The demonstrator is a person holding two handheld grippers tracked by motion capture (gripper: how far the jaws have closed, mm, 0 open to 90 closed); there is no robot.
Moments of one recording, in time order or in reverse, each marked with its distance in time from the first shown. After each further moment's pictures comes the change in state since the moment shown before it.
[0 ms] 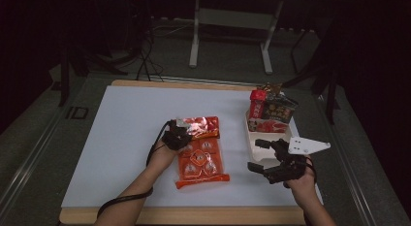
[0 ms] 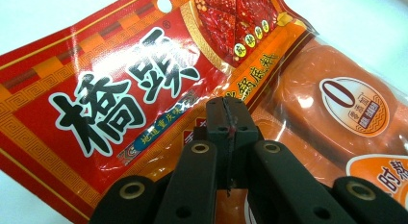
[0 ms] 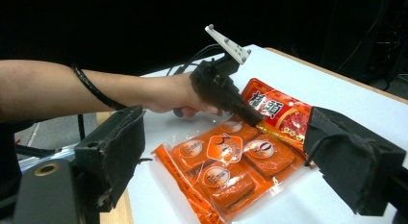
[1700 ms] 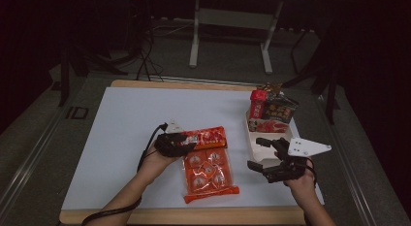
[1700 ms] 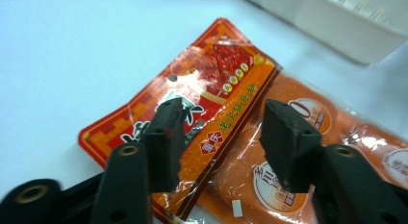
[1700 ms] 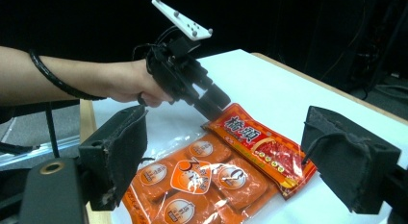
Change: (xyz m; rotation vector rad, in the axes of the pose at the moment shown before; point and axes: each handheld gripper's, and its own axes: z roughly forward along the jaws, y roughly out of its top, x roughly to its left) left arm -0.013 -0.008 -0.058 -0.140 -0.106 0.033; right arm 0.002 0.000 0.000 -0.010 -0.044 -0.066
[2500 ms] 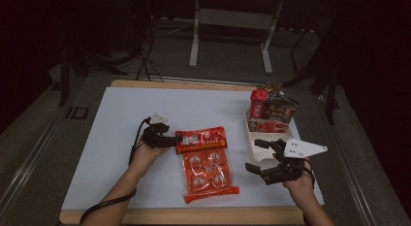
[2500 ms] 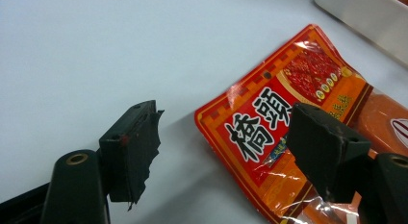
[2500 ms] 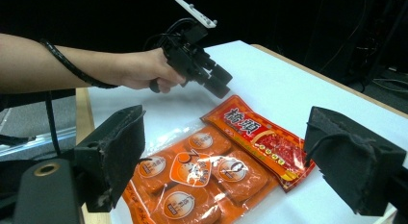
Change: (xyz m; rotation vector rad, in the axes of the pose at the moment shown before) left arm 0.057 -0.018 0.013 -0.003 0.080 -0.152; right arm 0.003 -0.003 0.005 0.041 -0.013 -0.007
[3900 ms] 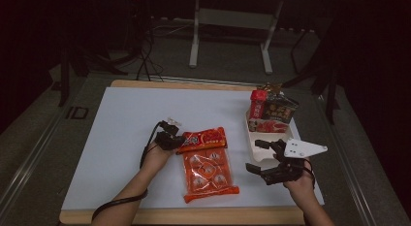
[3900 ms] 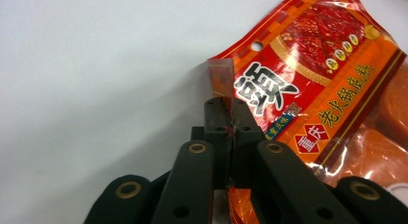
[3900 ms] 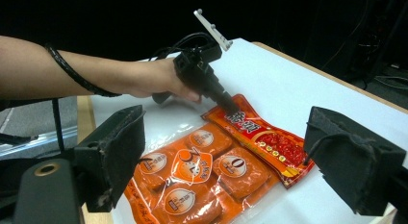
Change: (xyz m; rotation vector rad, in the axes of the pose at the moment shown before) left arm -0.027 0.004 0.027 0.155 0.046 0.038; right arm -0.001 -0.002 -0.001 0.003 0.004 0.008
